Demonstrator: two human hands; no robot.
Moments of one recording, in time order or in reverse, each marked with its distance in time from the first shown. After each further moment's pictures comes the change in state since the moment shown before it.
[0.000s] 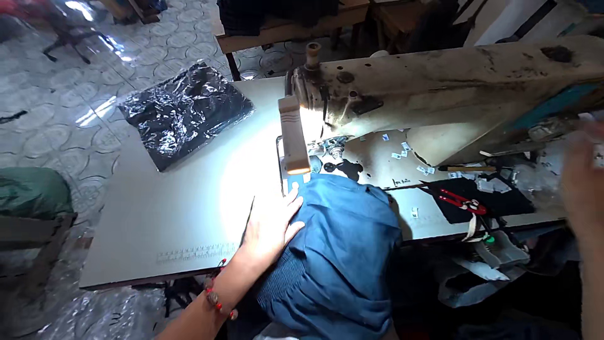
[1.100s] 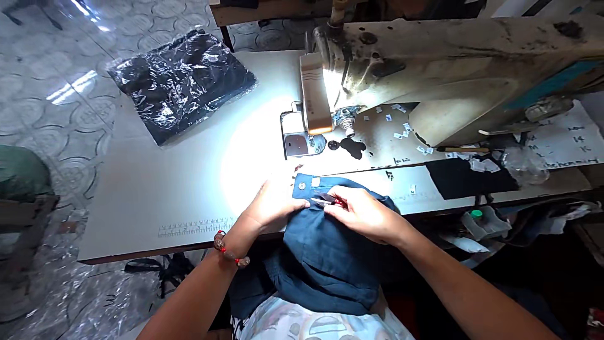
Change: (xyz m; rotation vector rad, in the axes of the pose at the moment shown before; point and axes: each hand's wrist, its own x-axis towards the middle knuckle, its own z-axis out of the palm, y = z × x) left_hand 0.024 -0.004 -0.019 -0.566 -0.140 -0.202; right_hand -0.090 -0.227 0.104 0.505 -0.993 -0.081
